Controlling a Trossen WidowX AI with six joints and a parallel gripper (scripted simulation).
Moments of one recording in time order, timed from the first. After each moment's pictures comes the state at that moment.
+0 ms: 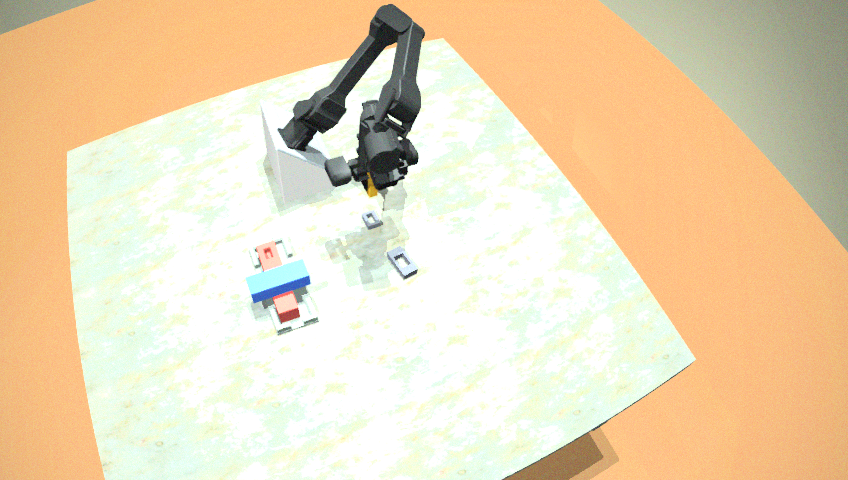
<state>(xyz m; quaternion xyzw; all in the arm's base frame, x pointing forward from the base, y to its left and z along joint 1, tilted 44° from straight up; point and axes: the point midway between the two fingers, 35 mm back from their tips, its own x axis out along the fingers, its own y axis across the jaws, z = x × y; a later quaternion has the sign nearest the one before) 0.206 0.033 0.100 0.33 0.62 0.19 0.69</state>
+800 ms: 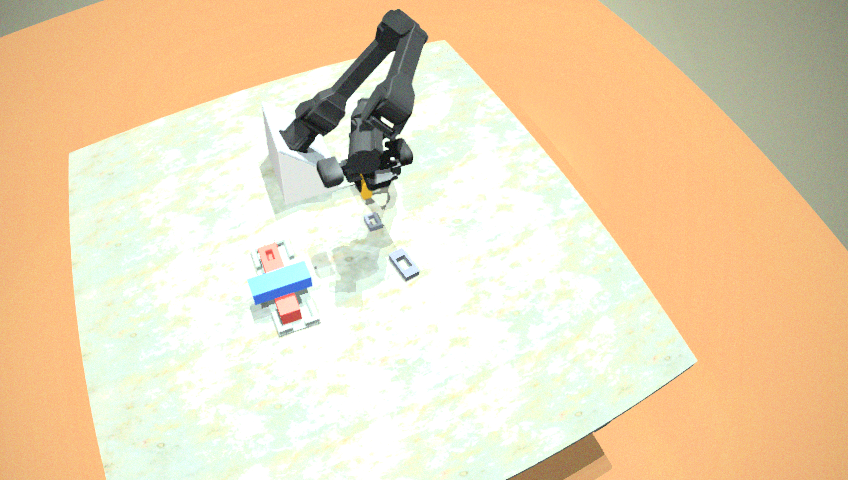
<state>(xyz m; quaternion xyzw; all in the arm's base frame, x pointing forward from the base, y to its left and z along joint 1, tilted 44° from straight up) 0.211 -0.004 0.102 0.33 0.62 0.19 0.69</state>
